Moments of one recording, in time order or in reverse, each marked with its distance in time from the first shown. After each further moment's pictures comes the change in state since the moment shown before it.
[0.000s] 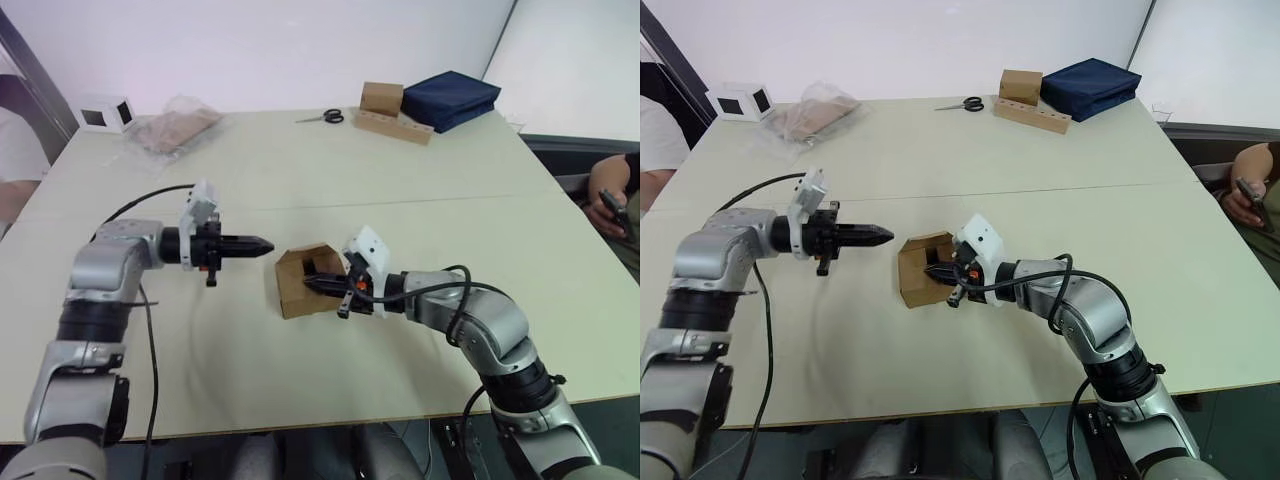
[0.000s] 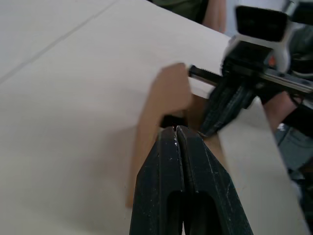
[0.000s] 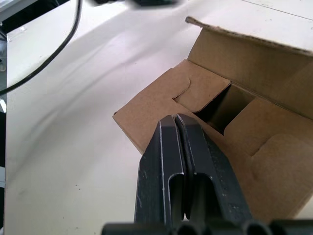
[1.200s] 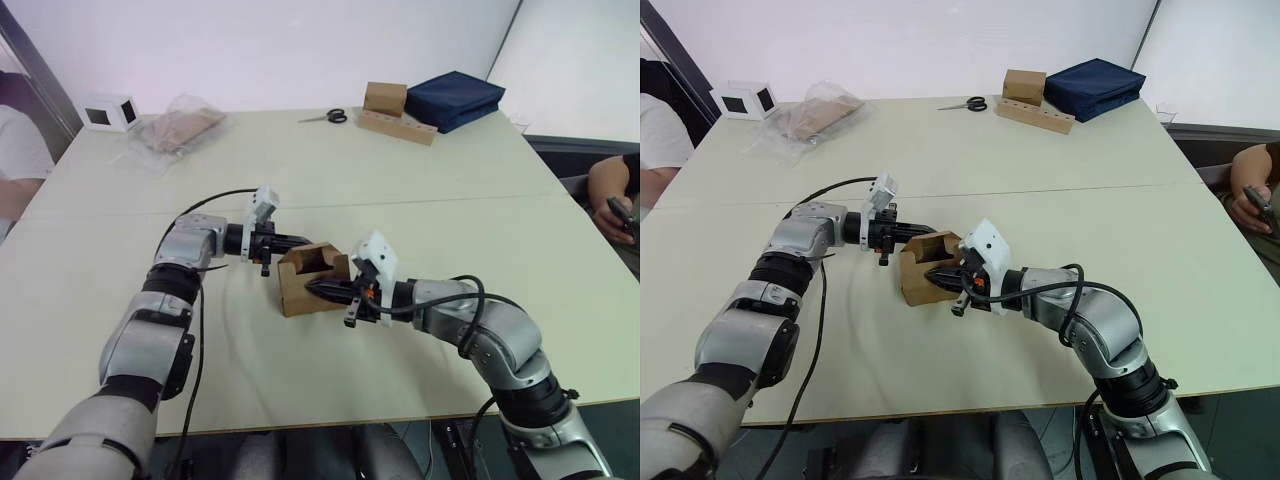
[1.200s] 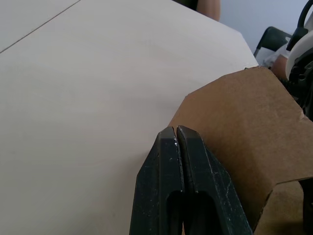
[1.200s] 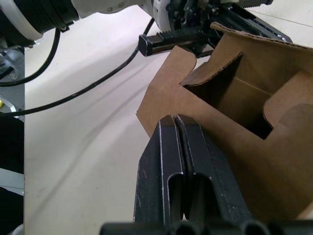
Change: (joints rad) left arm -0.347 -0.283 -0.141 0.694 0.247 -0.404 -0.037; right arm 0.070 -0.014 -0.027 -0.077 0.078 -0.030 -0.015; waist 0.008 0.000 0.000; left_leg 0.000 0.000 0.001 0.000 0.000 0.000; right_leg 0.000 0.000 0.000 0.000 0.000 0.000
